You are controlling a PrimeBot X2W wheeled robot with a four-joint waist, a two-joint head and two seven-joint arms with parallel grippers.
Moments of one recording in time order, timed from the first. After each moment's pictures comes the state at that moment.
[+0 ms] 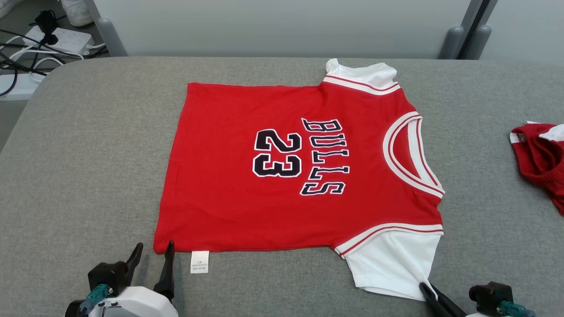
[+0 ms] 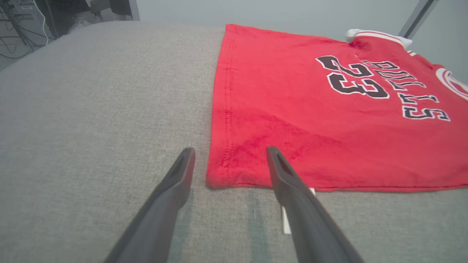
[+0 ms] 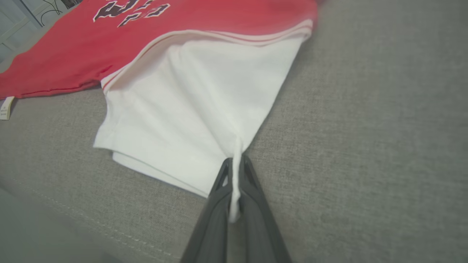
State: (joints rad) left arm -0.13 0.04 0.04 0.59 -0.16 -0.12 -0.25; right arm -0.11 -0.31 0.56 0.59 0.65 0.14 -0.26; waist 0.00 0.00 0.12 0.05
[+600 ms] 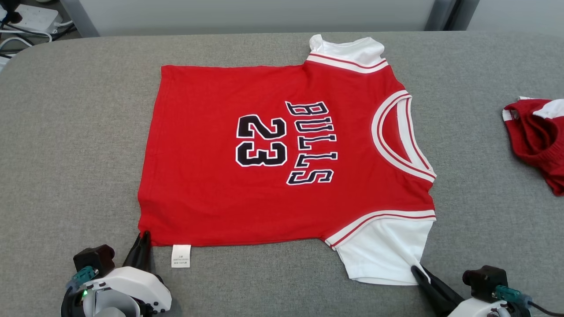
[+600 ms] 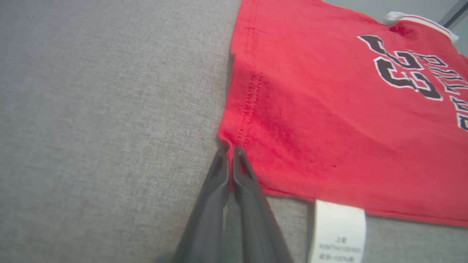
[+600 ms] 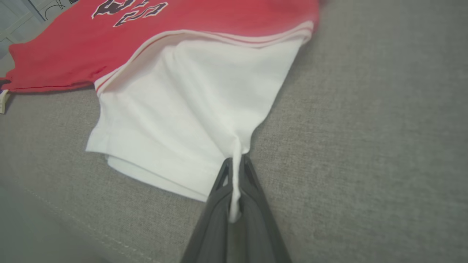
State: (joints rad) left arm -0.30 0.05 0.08 0.86 -0.28 -0.12 -0.26; right arm -0.17 -0.34 0.61 0.55 0.65 0.14 -0.26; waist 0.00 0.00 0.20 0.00
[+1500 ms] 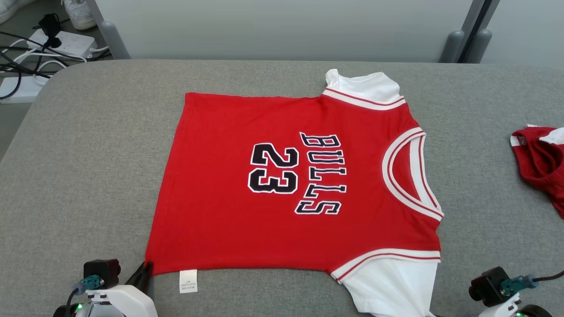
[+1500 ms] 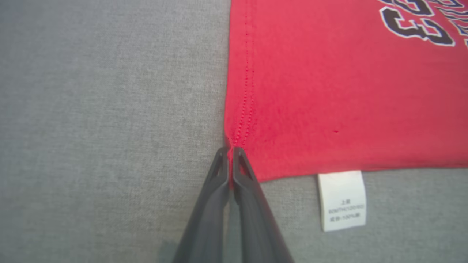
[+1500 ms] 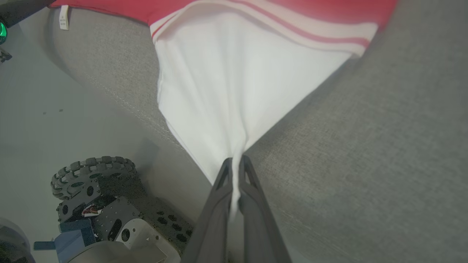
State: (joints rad) left arm -0.27 0.18 -0.16 0.91 -0.35 -0.13 -0.17; right arm -0.28 -0.75 1.04 0.19 1.04 0.13 0.07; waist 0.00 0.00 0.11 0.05
